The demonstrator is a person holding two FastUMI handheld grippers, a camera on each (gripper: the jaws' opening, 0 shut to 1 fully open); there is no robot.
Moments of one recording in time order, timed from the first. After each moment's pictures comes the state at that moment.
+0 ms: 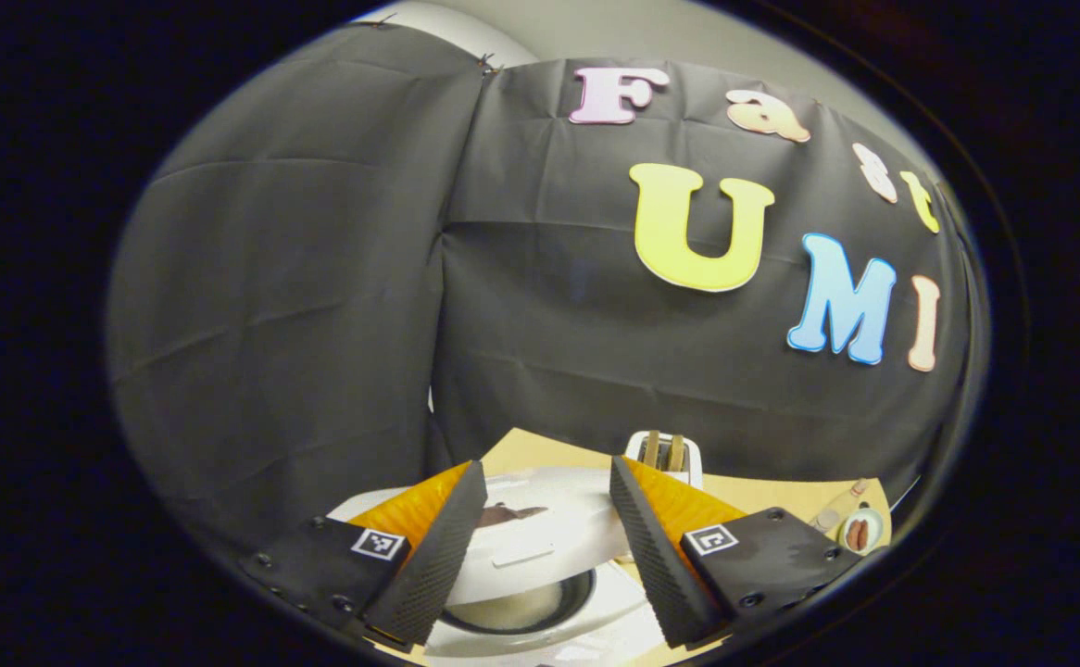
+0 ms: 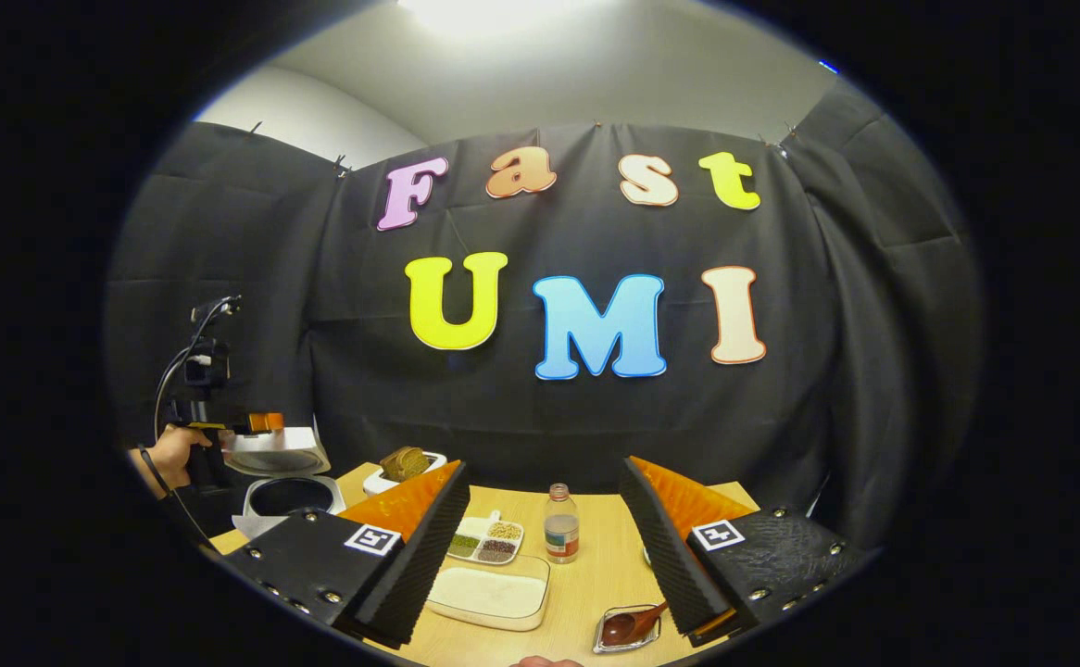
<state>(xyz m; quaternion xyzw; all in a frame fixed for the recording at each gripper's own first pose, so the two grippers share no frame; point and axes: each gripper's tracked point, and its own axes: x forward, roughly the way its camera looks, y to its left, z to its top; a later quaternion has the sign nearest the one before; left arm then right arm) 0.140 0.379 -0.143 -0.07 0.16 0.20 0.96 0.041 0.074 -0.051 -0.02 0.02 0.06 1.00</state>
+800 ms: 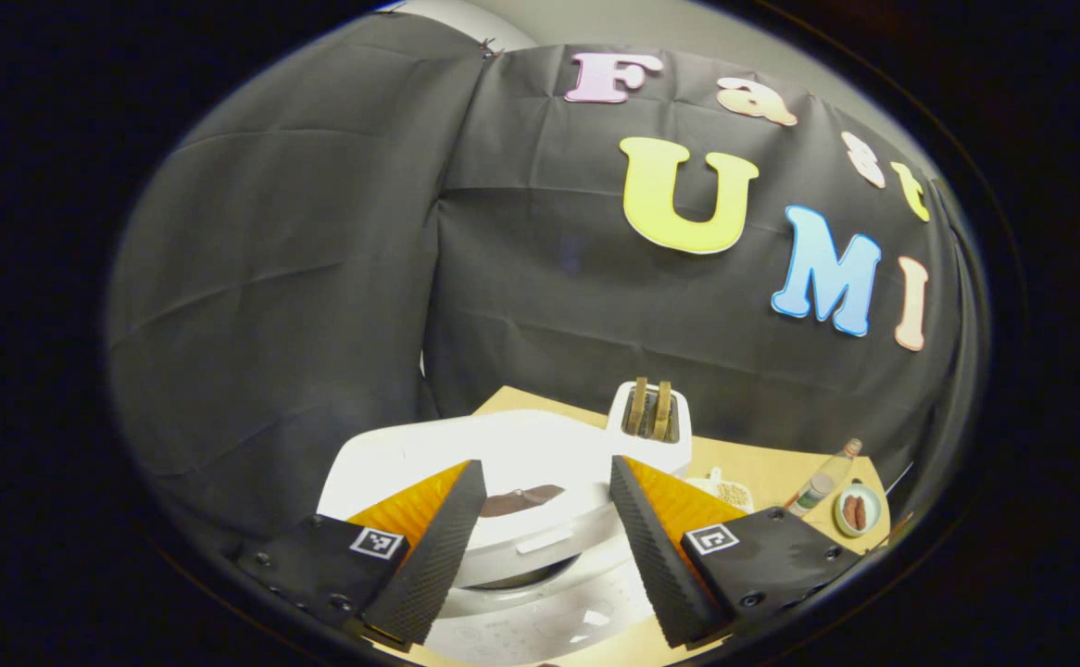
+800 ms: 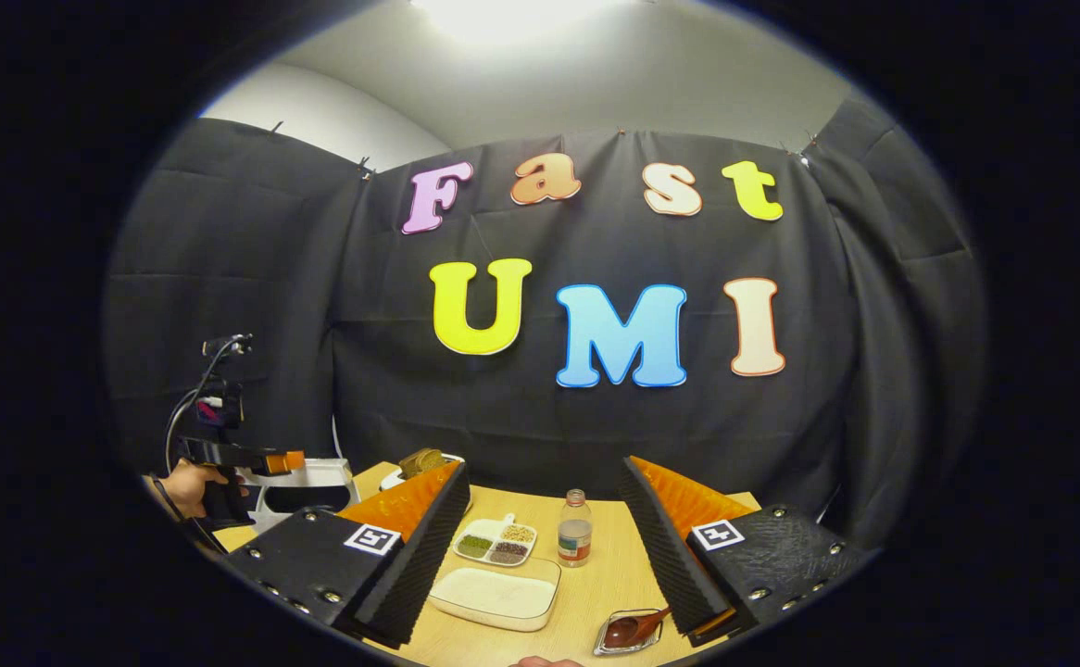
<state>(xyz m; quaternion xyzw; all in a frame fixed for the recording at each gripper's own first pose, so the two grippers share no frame) 0.102 0.352 -0.197 -0.07 0.19 0.18 0.96 0.030 0.100 -0.029 -0.03 0.00 0.11 0.99</state>
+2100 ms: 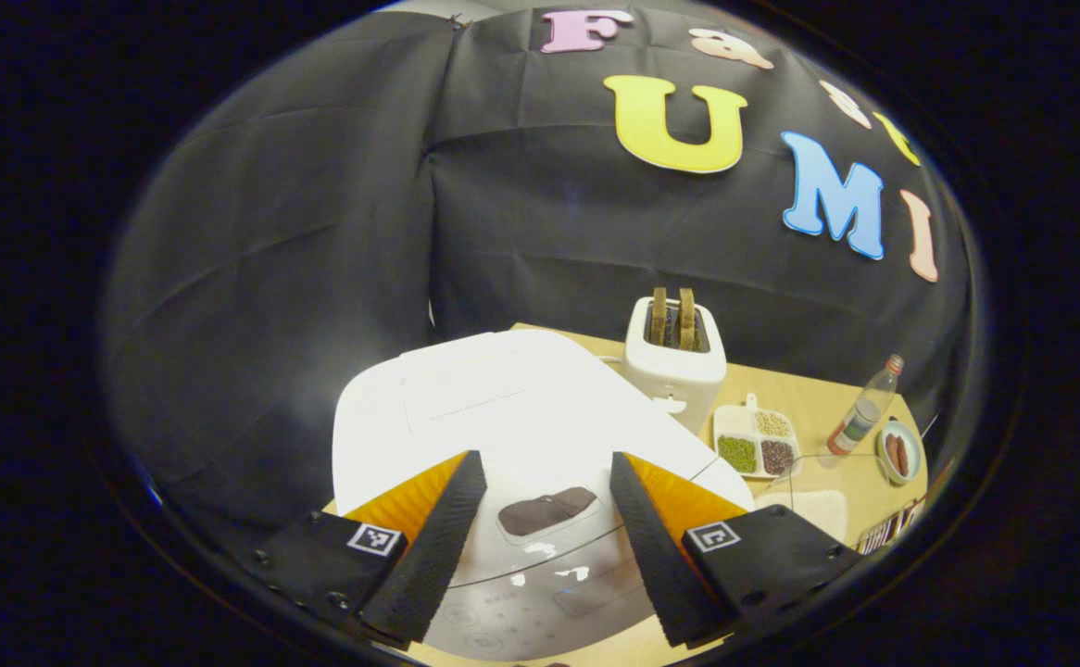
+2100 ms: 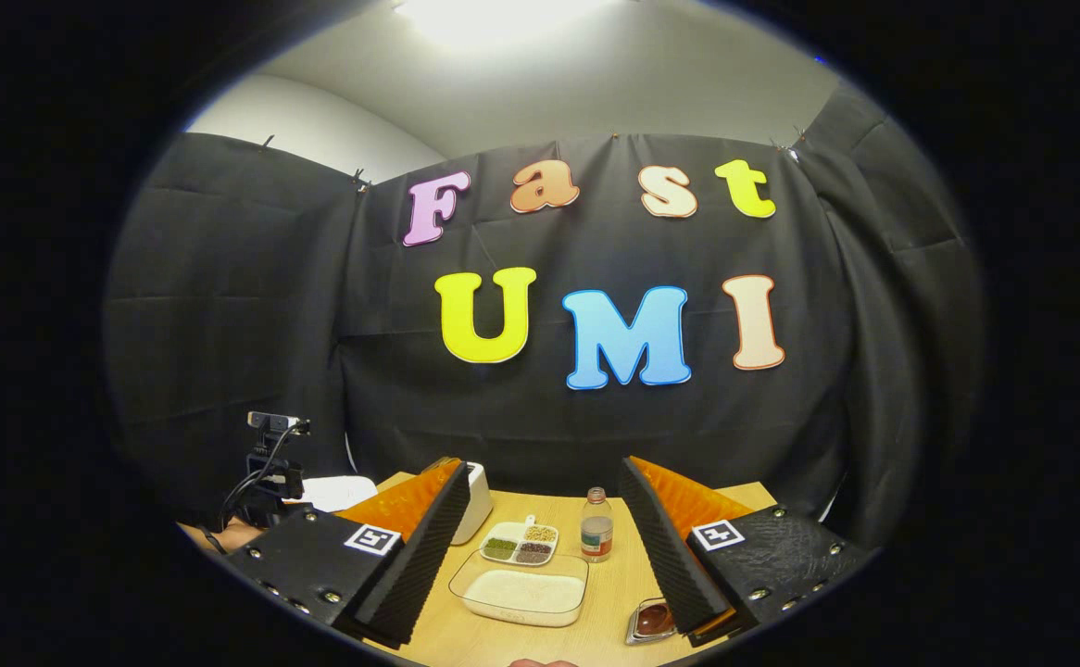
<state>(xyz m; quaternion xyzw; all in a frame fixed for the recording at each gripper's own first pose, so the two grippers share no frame) 0.076 0.344 -0.281 -0.03 0.27 0.19 0.94 0.001 0.123 -0.026 0.00 0.01 0.10 1.00</state>
